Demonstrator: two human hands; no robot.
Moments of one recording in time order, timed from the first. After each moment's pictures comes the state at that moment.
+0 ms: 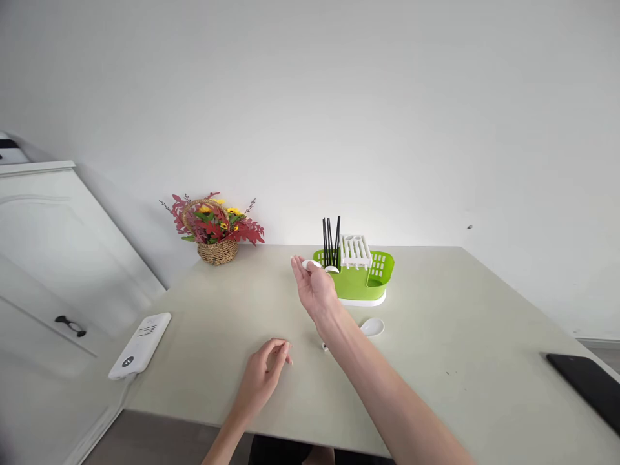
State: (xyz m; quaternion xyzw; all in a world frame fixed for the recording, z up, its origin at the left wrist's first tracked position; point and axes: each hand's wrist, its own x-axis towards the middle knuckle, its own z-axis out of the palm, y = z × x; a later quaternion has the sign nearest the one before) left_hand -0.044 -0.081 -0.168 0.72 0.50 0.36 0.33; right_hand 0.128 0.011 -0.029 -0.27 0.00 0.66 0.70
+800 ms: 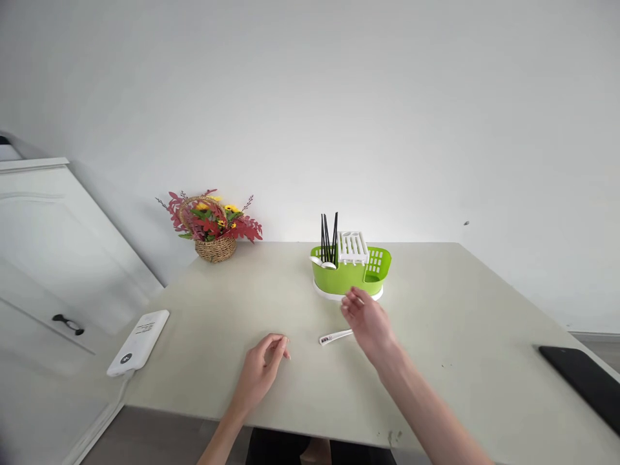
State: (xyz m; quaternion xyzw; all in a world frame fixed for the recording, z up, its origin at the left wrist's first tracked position) left_hand -0.041 -0.082 -0.161 0.71 0.50 0.36 0.34; right_hand 0.220 -0.058 -0.111 -0.44 -0.18 0.54 0.69
